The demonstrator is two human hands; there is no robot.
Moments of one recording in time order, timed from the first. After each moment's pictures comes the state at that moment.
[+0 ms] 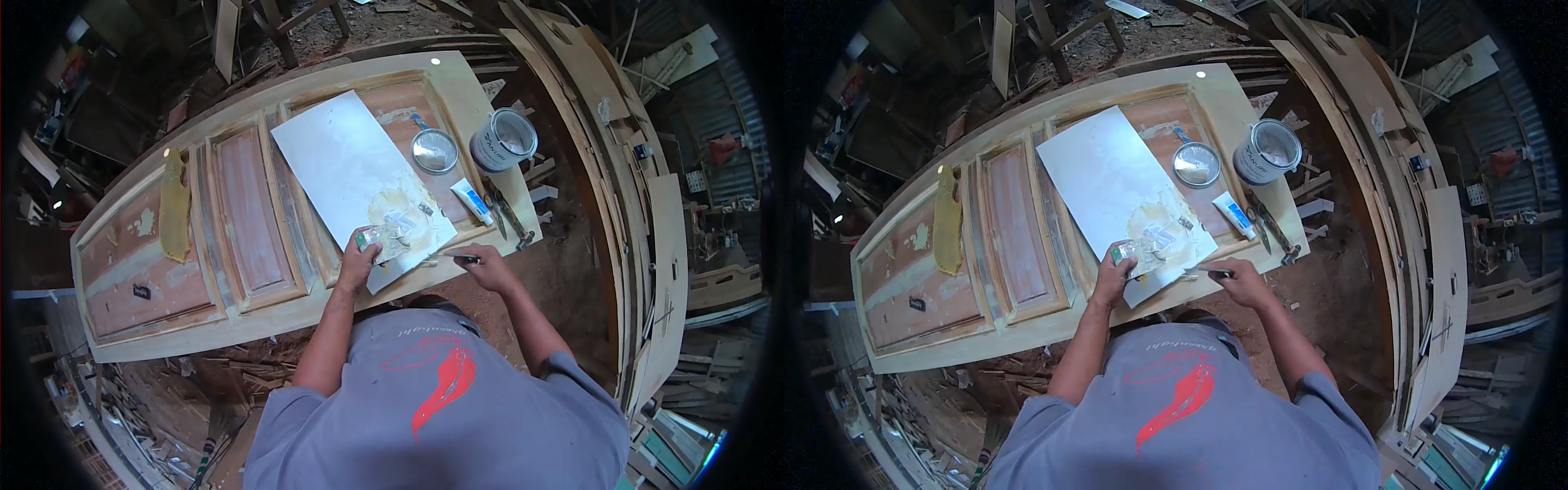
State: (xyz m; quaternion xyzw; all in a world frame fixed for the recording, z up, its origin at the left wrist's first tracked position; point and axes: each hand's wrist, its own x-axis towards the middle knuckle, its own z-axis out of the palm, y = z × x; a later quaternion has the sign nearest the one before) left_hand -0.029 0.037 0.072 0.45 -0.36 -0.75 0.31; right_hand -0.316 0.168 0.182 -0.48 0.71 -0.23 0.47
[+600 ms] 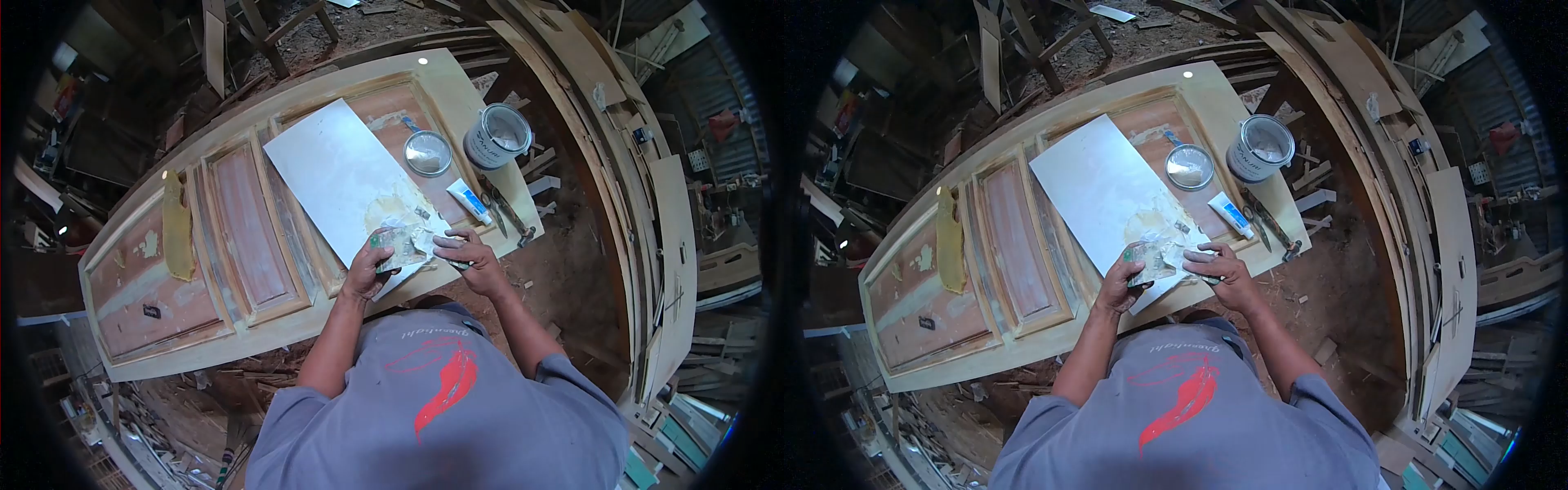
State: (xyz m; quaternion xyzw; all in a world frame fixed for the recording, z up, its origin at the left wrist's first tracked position) left_hand -0.055 0.029 0.130 0.29 -0.21 -0.90 0.26; right_hand -0.294 0.152 0.196 -0.58 0.61 -0.41 0.35
